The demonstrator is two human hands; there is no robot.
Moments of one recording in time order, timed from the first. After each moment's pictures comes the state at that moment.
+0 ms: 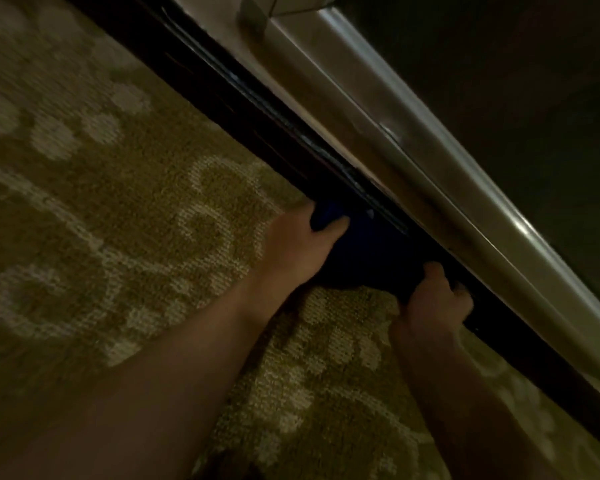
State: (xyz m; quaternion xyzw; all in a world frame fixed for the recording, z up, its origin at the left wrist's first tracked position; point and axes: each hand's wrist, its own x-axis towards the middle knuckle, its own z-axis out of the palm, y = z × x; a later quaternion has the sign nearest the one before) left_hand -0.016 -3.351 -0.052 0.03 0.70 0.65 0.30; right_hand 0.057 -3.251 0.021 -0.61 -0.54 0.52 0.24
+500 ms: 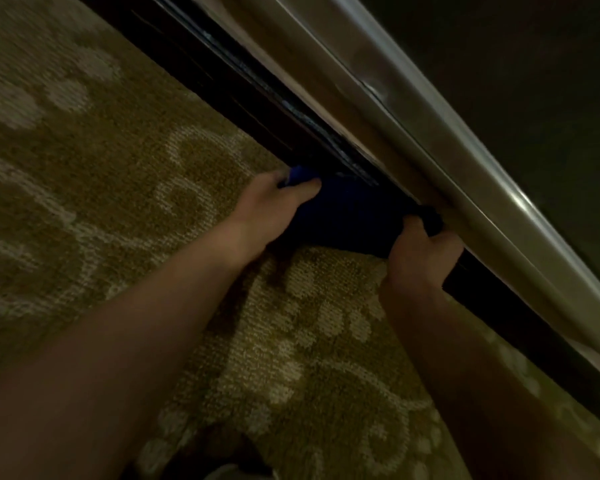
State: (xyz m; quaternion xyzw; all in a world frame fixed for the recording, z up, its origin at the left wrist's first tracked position) left_hand -0.029 -3.362 -0.052 -0.04 0.59 0.72 0.37; right_hand 0.052 -3.244 0.013 -0.55 -0.70 0.40 0.23
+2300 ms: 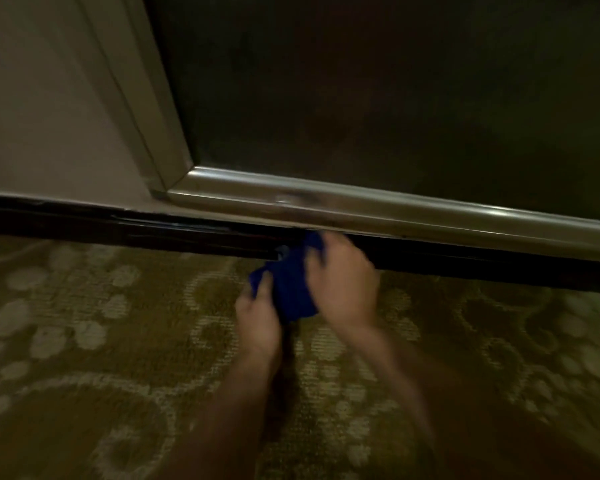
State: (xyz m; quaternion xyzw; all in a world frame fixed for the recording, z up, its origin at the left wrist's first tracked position) left_hand -0.021 -3.369 -0.059 -0.20 0.53 0.76 0.30; right_hand 0.021 -3.287 0.018 -0.36 -0.90 0.19 0.12
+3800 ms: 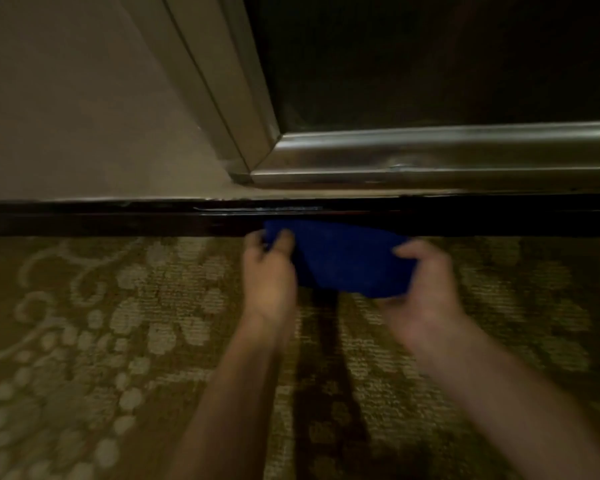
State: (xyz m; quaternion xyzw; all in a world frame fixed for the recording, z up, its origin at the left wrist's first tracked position) left_hand -0.110 -3.438 -0.012 -0.15 0.67 0.67 0.28; right_hand -0.016 -3.334 -0.018 -0.45 -0.18 0.86 0.16
